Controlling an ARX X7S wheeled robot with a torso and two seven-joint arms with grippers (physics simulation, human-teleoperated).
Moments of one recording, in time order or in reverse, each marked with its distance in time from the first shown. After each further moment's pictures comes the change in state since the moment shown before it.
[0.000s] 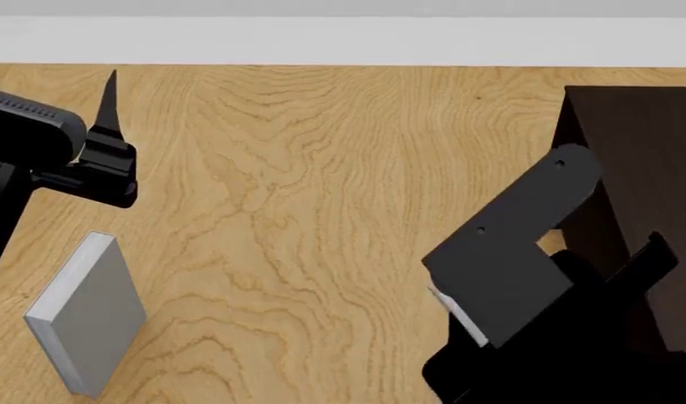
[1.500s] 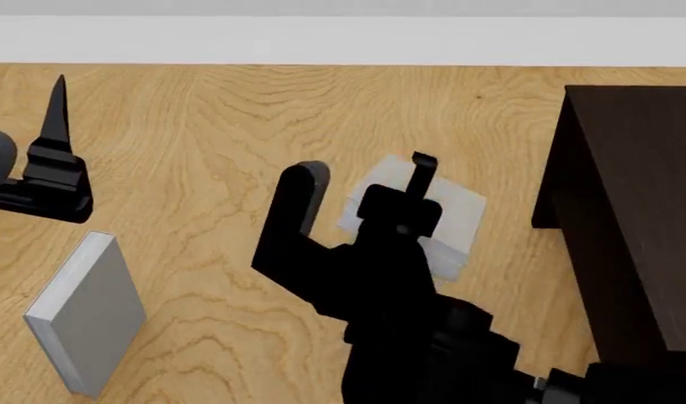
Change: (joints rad) left arm 0.098 -0.036 -0.106 0.163 -0.062 -0.033 -0.041; right arm 0.102 -0.546 -0.860 0.608 -1.190 -0.395 -0.306
